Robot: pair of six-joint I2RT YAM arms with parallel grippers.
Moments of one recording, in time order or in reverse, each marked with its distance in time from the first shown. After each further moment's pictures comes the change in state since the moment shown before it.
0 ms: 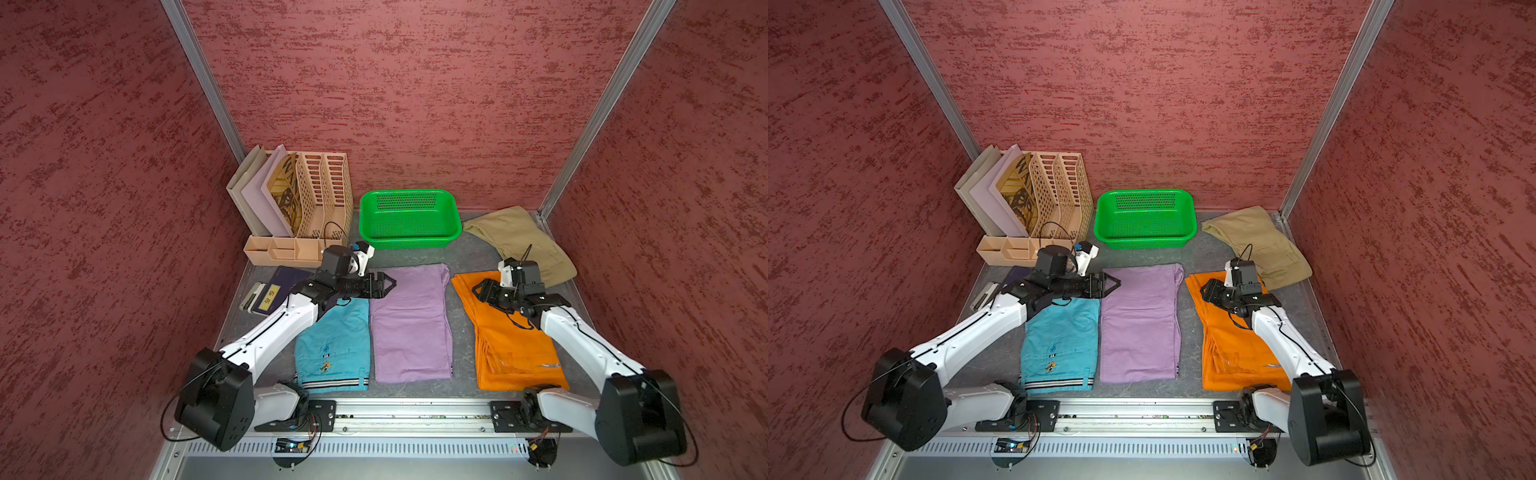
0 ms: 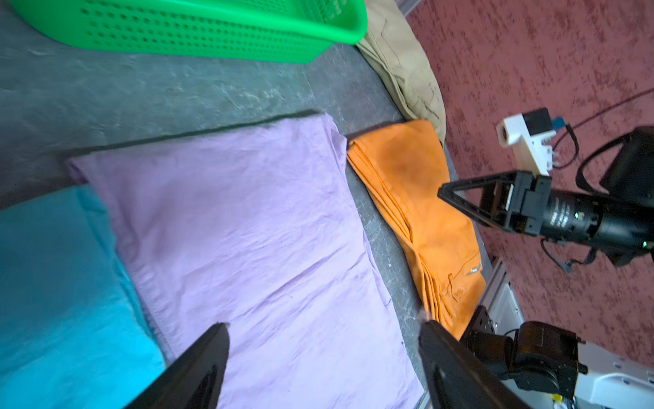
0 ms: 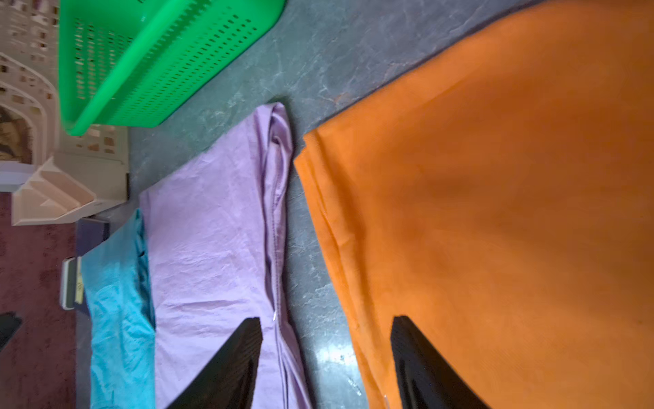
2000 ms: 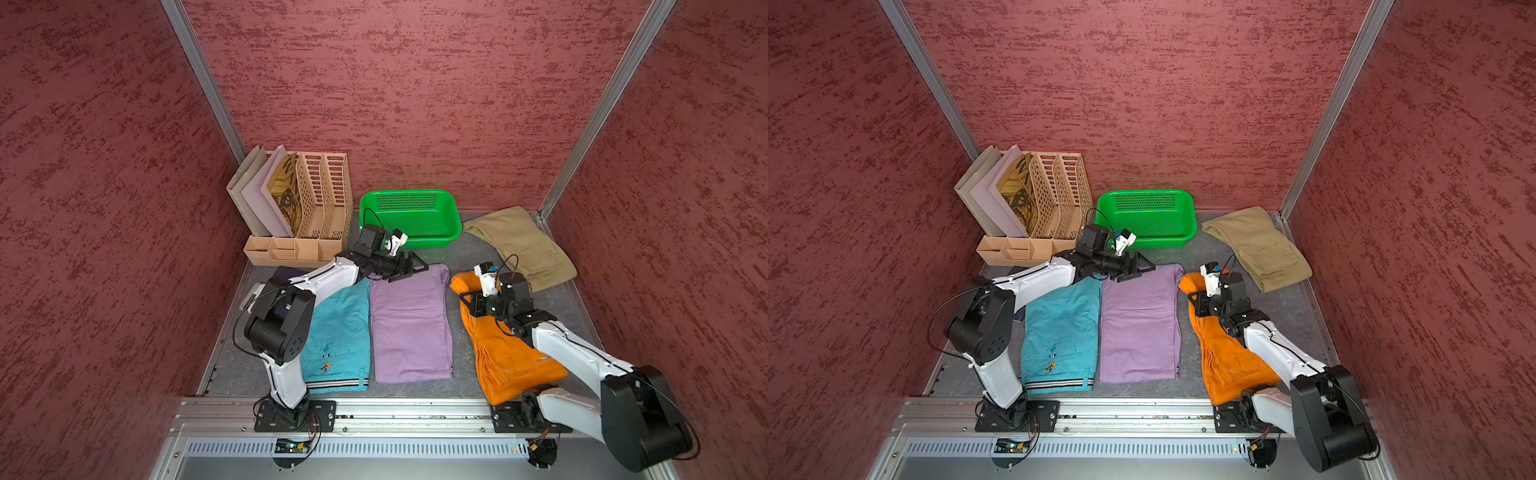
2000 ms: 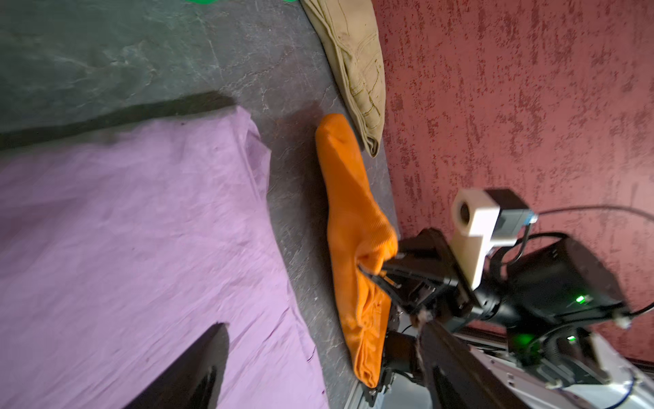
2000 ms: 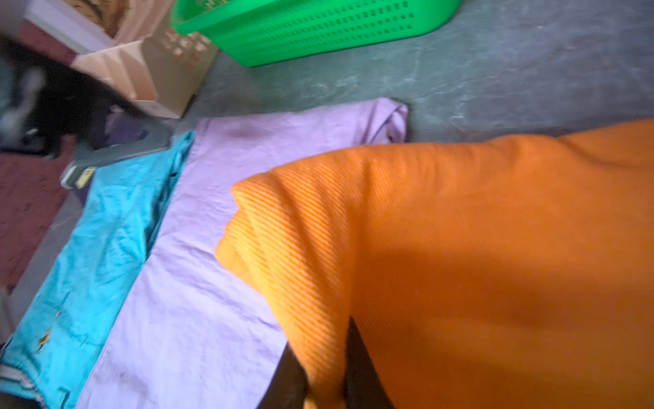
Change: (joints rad) left arm -0.040 0.537 0.401 0.145 0.308 -0.257; right arm 0.132 -0.082 -0.260 0.451 -0.167 -0.298
